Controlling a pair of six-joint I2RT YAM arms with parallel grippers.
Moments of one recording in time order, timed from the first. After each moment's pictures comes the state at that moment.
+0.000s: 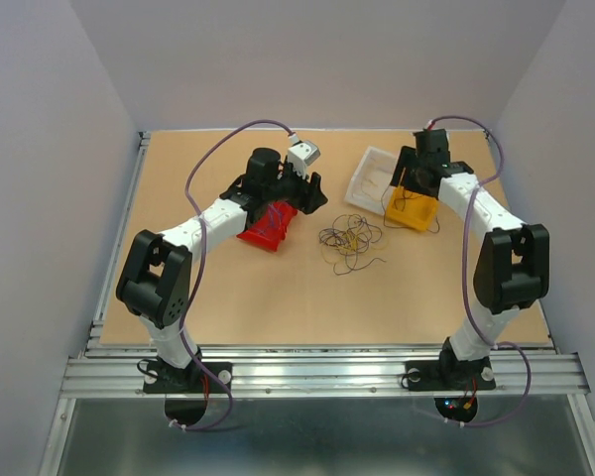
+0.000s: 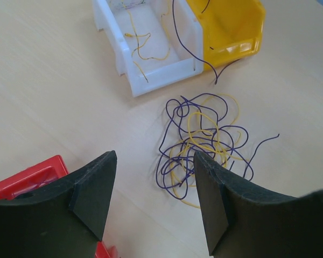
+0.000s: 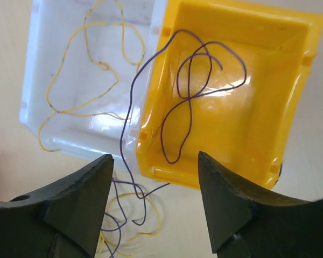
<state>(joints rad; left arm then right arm) -0.52 1.71 1.22 0.10 0.45 -0.02 0.13 1.75 1.43 -0.46 0.17 0.38</state>
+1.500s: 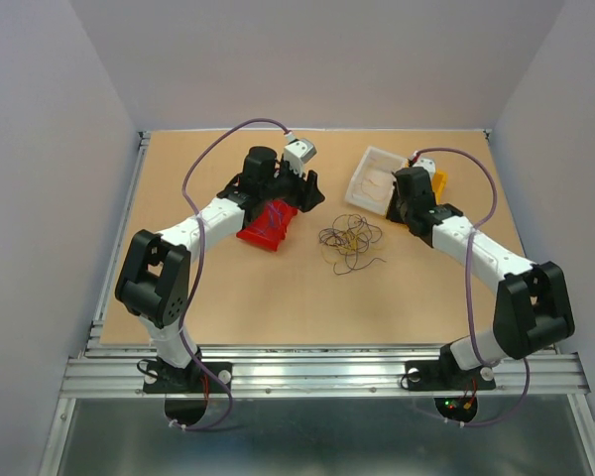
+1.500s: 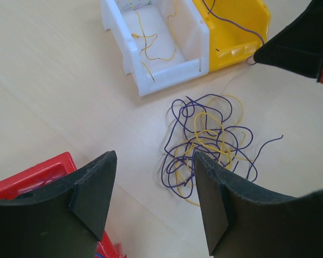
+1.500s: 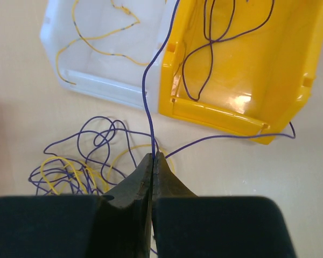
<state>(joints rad) -0.50 1.71 1.22 0.10 0.46 -0.03 0.35 1.49 1.00 -0.23 0.34 0.45</state>
